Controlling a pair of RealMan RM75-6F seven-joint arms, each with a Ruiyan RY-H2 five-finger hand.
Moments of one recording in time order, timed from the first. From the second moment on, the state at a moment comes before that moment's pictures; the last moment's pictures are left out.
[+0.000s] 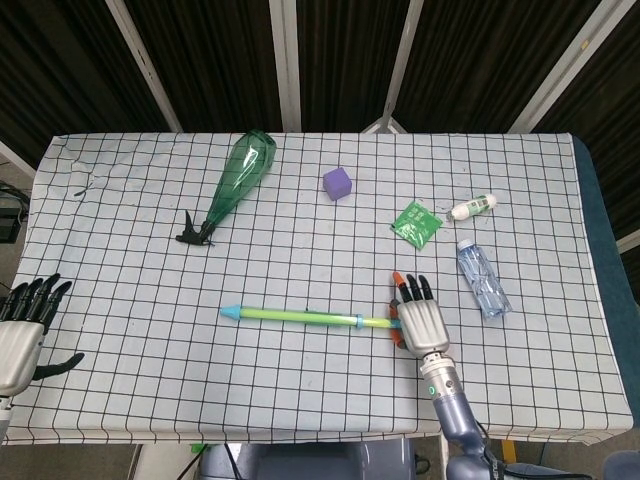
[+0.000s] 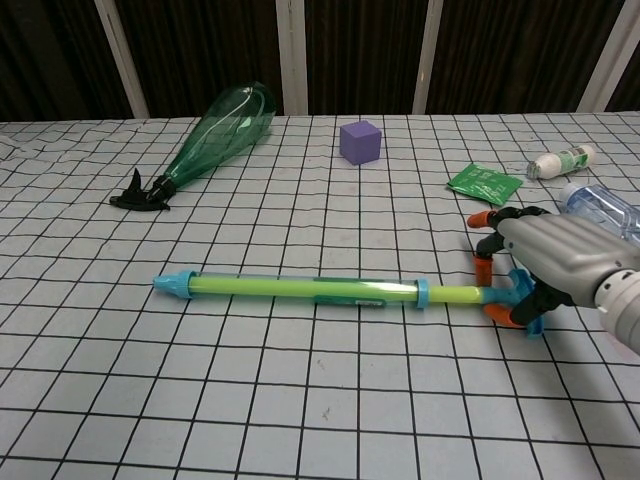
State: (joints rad) left arm -0.10 -1.10 -0.01 -1.65 1.53 1.46 0.14; right arm 0.43 -1.72 0.17 -1.53 -1.16 1.18 -0.69
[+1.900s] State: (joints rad) left arm -0.68 -1.54 -0.17 -1.63 0.97 0.96 0.64; right arm 0.46 -1.67 0.13 -1.64 -1.14 1.23 -0.71
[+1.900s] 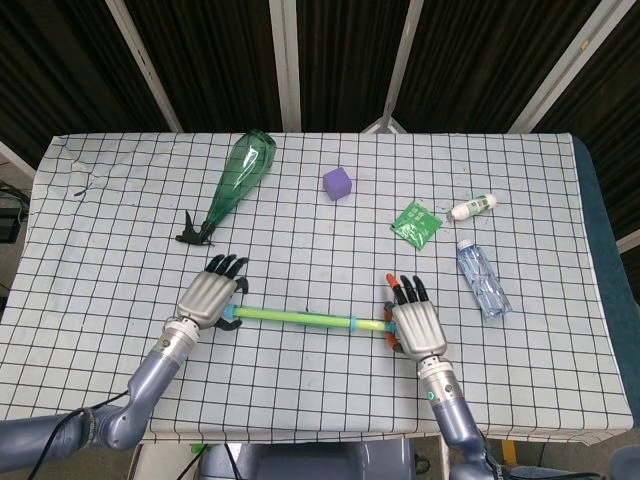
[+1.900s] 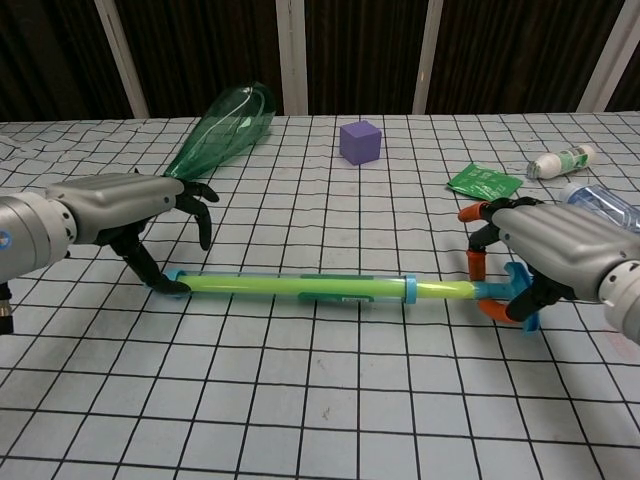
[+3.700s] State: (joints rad) left arm -0.65 -1.42 -0.07 -1.66 0.99 1.05 0.54; right arm 0.44 -1.54 0.12 -1.69 -1.13 1.28 -0.71
